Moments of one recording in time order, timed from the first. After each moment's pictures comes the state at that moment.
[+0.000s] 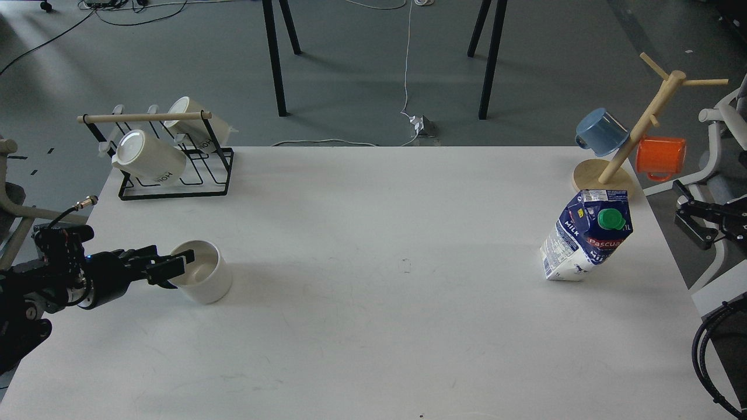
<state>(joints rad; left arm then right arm) -0.46 0.70 -0.47 -0.78 2.06 -0.05 -0.49 0.05 -0.55 1.62 0.99 0.43 0.49 -0.48</state>
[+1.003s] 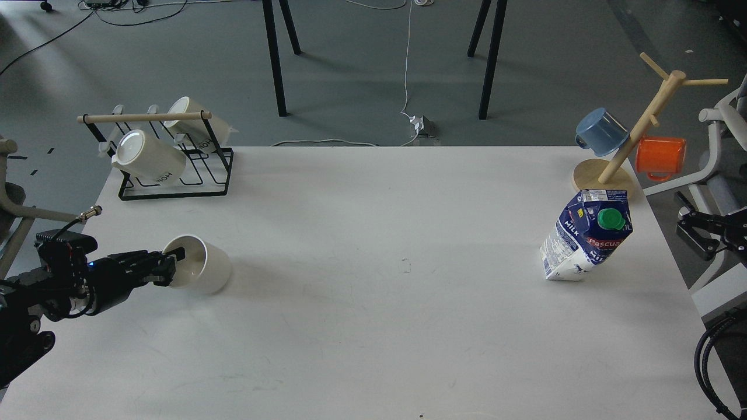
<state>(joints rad) -0.48 0.71 -0.47 -0.83 2.11 0.06 -0.49 0.02 -0.55 1.62 0.98 0.43 0.49 -0.48</state>
